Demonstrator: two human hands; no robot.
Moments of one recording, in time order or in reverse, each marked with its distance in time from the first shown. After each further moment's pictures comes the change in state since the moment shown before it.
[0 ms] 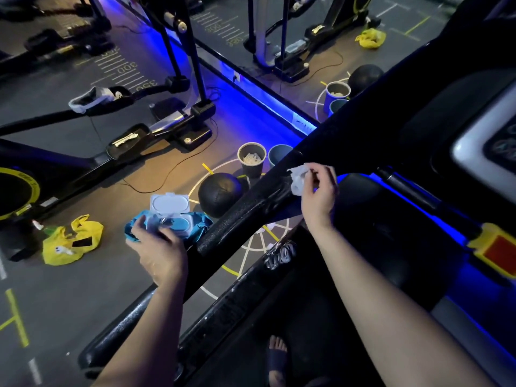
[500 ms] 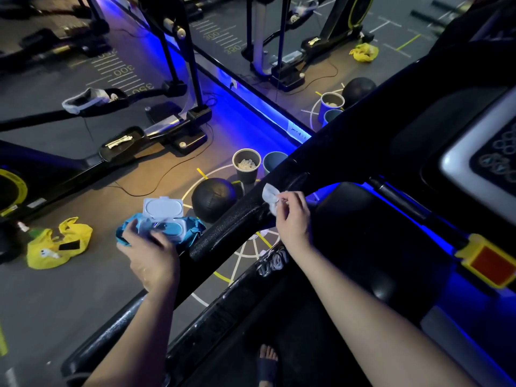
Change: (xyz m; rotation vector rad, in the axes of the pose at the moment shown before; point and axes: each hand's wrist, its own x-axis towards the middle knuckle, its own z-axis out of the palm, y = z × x) left_hand 0.000 0.000 0.001 0.020 0.000 0.012; right_hand -0.041 0.003 0.012 -0.065 -0.266 -0.049
